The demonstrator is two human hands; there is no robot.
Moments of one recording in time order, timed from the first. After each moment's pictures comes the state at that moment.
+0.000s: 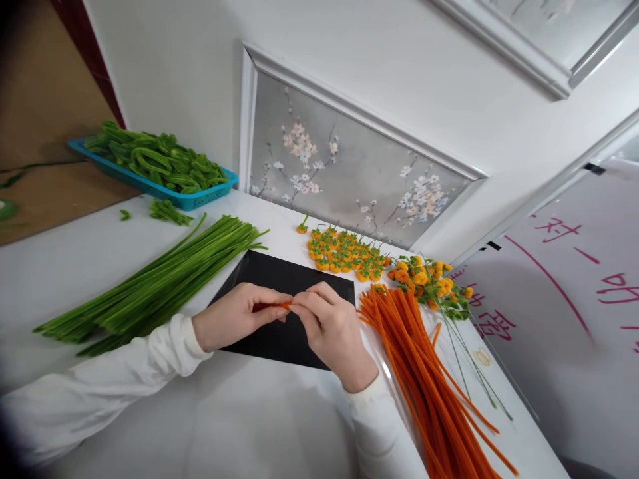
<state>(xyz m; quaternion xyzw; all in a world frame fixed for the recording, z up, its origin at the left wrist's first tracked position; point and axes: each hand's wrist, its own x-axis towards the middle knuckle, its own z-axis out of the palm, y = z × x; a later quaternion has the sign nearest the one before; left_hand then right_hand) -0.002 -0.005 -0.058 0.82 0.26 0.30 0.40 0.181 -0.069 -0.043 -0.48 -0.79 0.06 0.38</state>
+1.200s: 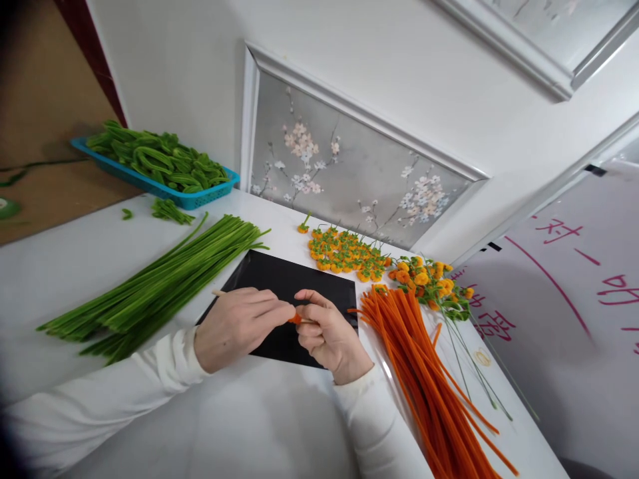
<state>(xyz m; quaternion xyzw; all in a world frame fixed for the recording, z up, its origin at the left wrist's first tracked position) -0.001 -0.022 -0.060 0.91 0.17 0.35 -0.12 0.173 -0.054 -0.055 -0.39 -0.28 0.74 0.46</state>
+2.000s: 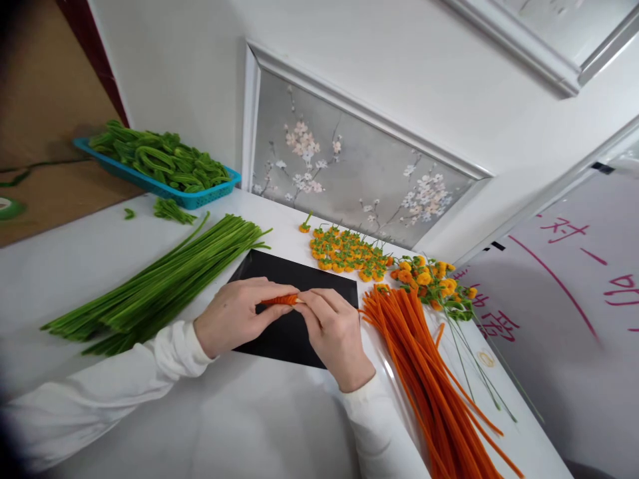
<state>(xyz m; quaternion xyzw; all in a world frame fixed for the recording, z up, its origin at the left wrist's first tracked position) -0.004 -0.018 -0.051 0.87 0.34 0.32 0.14 0.177 -0.065 -0.060 -0.47 -0.77 -0.03 0.43</state>
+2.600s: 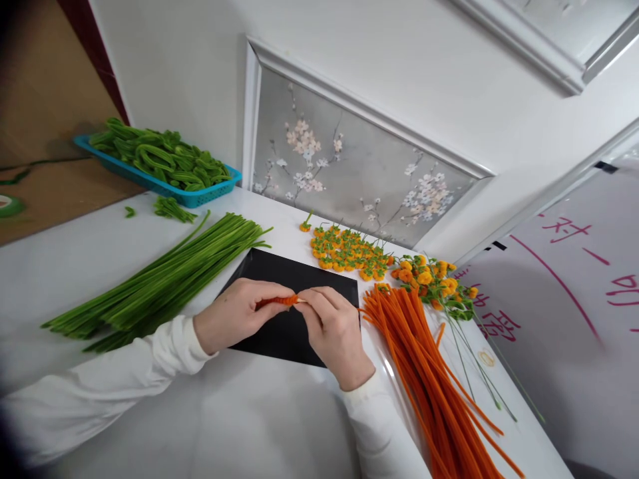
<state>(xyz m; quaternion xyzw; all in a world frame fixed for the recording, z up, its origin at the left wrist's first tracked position) -0.003 -0.009 -0.058 0.87 0.26 0.36 0.23 0.177 -0.066 -0.059 -0.48 -0.77 0.01 0.43</state>
